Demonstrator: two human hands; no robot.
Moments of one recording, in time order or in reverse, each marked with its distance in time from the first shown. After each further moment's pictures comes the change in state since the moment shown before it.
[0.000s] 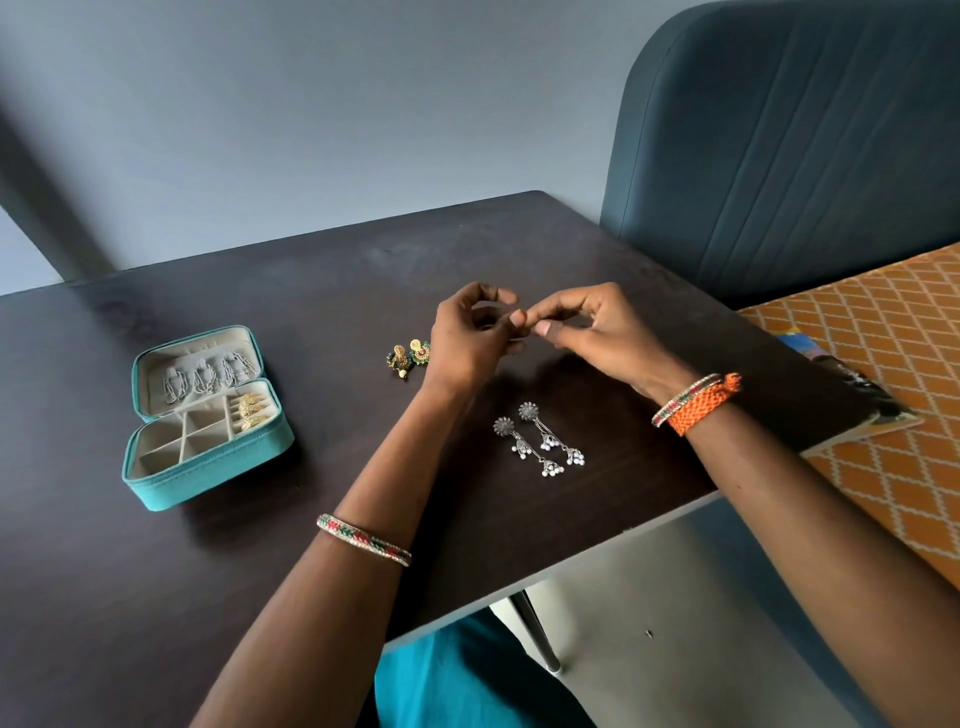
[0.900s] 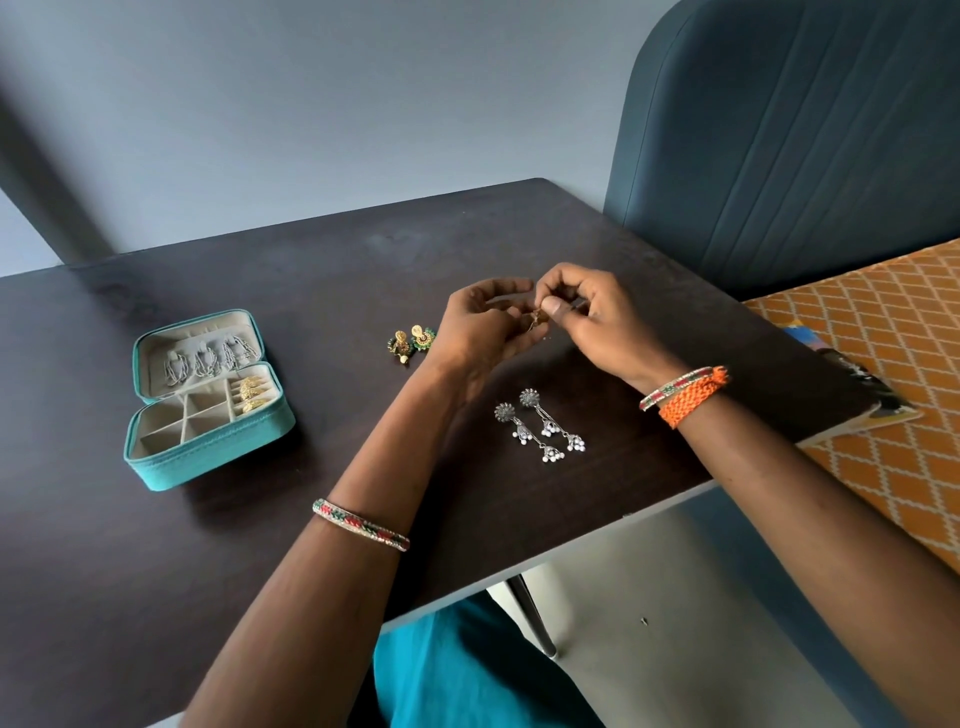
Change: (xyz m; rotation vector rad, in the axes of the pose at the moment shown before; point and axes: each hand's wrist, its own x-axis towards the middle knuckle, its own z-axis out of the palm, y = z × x) left_hand -0.009 0.018 0.008 -0.344 -0.085 -0.279; right_hand 0.001 0.006 0.005 -0.081 0.066 -0.123
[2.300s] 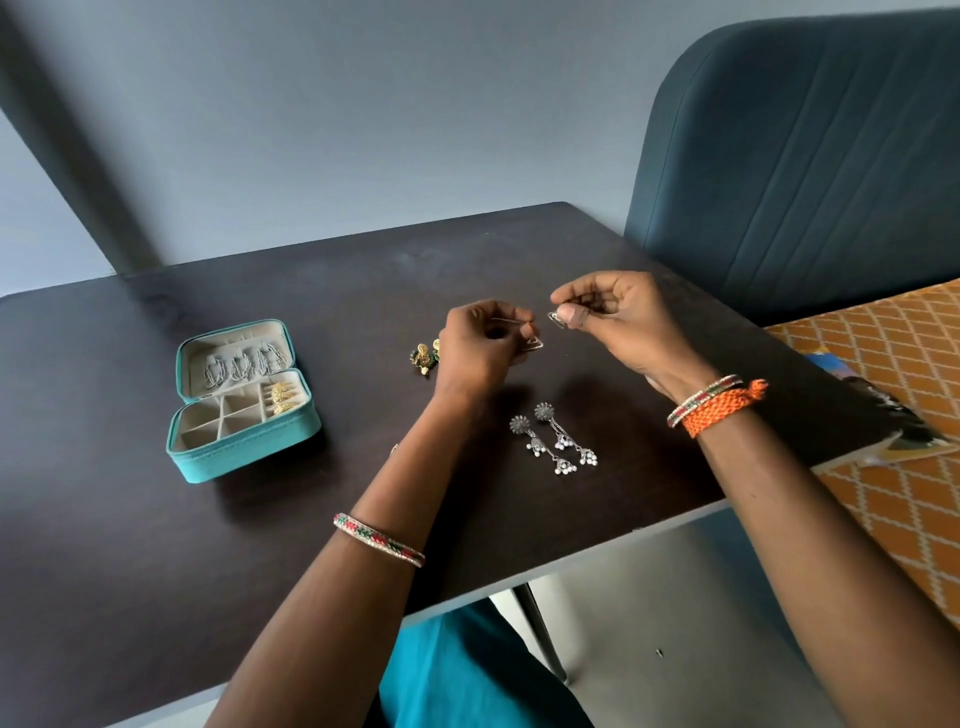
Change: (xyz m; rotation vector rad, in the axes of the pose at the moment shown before) left_hand 0.002 -0.012 -0.019 0.428 0.187 0.267; right_hand 0.006 -0.010 -0.011 0.223 0.052 0.153
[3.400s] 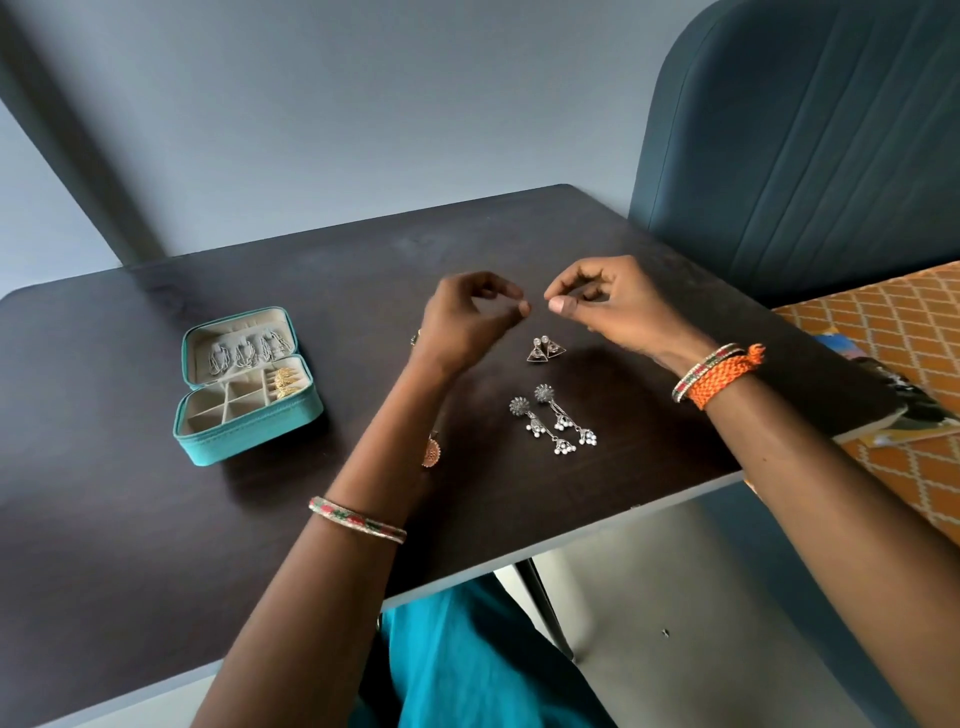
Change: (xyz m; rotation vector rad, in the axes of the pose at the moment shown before) left_hand 0.008 0.009 -0.021 0.407 -0.023 0.123; right_hand 0.004 0.004 -0.003 -0.200 -0.126 -0.010
